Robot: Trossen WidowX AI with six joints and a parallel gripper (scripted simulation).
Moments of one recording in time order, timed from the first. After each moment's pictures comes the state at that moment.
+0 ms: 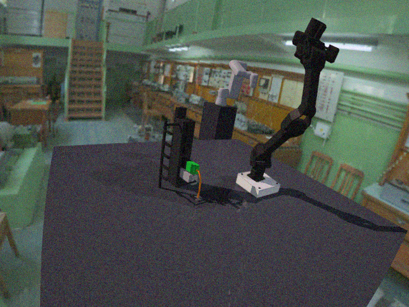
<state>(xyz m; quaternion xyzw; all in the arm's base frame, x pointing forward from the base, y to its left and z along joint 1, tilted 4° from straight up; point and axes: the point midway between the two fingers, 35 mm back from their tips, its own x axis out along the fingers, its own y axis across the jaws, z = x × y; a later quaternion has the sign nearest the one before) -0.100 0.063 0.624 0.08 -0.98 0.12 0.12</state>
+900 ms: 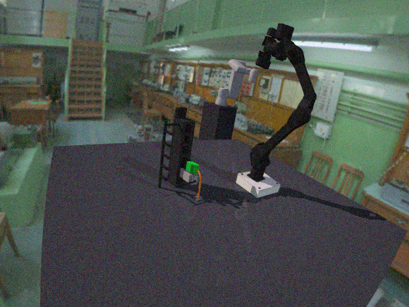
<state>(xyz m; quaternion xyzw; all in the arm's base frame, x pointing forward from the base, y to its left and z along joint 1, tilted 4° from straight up) -0.067 -0.182 0.567 0.38 -0.65 -0.56 0.34</state>
